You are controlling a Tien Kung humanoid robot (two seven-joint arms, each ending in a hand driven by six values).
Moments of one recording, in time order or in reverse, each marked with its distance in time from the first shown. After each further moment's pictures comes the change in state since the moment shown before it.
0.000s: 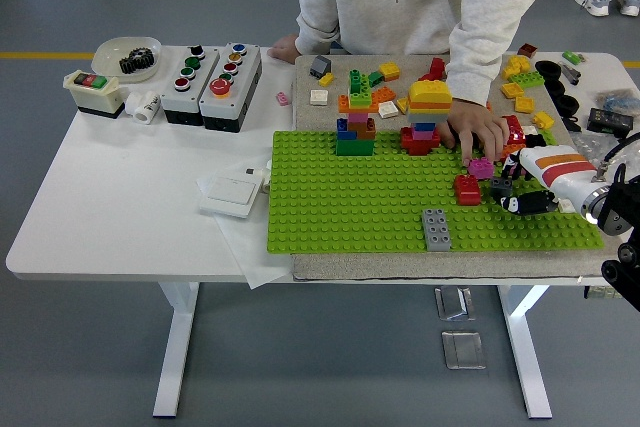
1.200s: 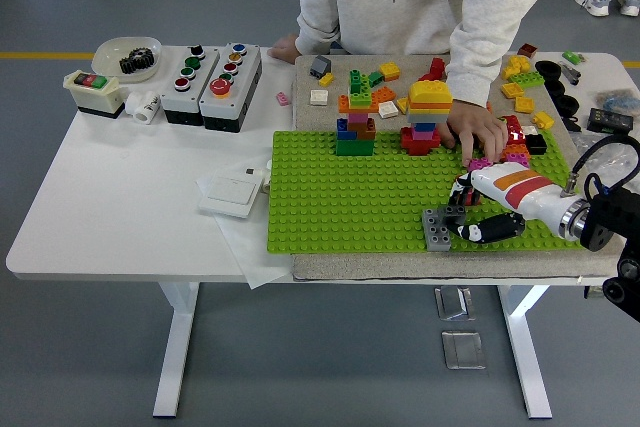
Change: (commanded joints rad) left arm 0.001 -0.001 -0.013 0.000 0.010 0.000 0.003; right arm 0.001 -0.118 -0.137 0.317 0.128 0.071 0.086
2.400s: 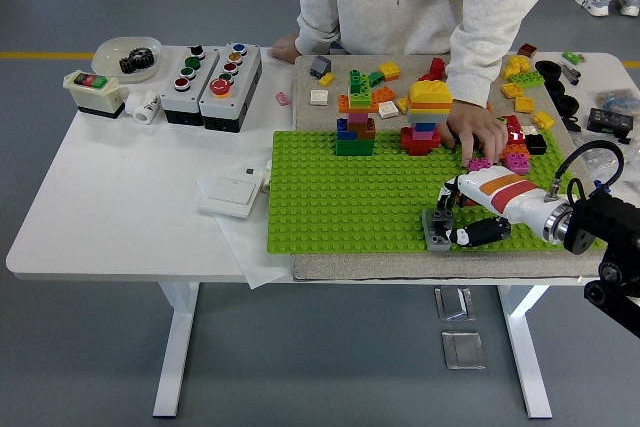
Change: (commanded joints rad) left arm 0.000 0.001 0.013 0.000 -0.007 -0.001 0.001; right arm 0.003 0.061 0.000 -0.064 -0.043 -0.016 0.008
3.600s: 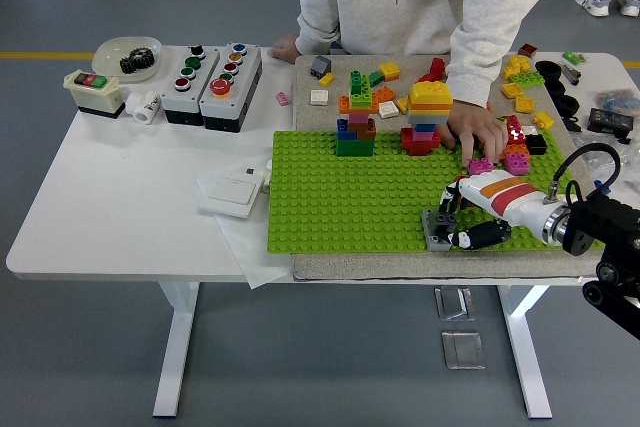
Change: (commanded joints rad) left arm -0.003 -0.001 -0.004 0.000 0.002 0.002 -0.001; right arm 0.003 0.013 -0.005 -0.035 -0.010 0.012 0.000
